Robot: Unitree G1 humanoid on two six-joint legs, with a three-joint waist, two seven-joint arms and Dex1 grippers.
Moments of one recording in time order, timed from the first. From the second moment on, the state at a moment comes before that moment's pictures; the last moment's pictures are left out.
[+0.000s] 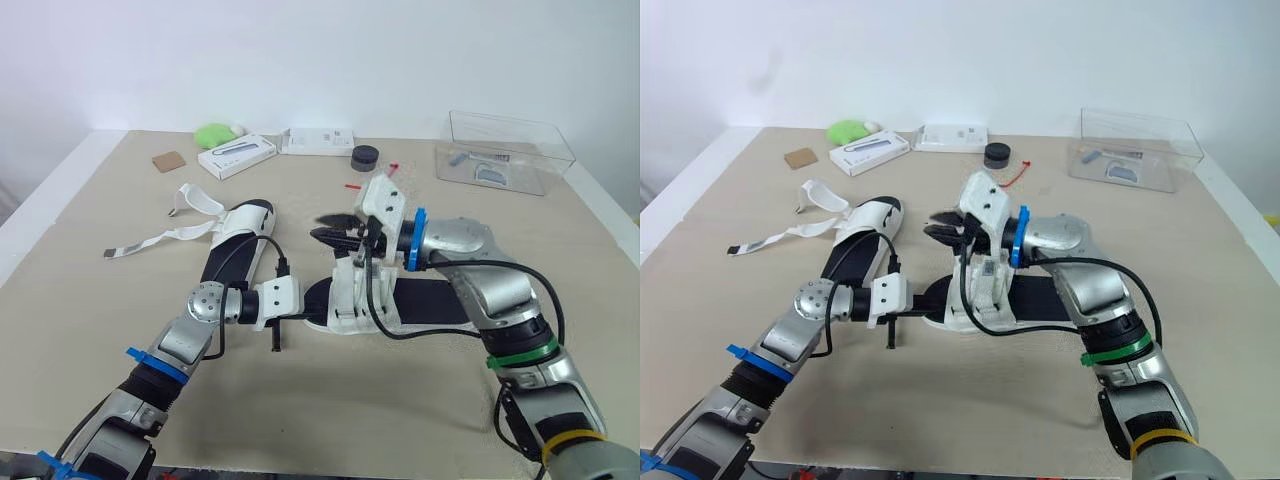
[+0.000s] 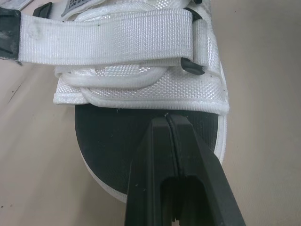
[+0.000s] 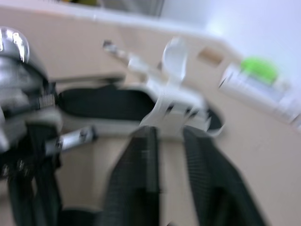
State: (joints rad) left arm -0.47 0.42 -0.36 0.20 -0.06 -0.12 -1.06; right arm -0.73 -0.50 0.25 -0.02 0.27 0.47 0.89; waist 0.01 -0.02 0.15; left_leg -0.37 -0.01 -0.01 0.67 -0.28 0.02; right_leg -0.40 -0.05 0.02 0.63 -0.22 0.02
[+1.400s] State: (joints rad) left arm -0.45 0.51 -0.15 0.03 -0.39 0.00 -1.20; right arm -0.74 -0.82 0.10 0.56 0.21 0.09 1.40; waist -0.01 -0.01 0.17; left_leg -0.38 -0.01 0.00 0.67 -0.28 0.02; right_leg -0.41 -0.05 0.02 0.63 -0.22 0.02
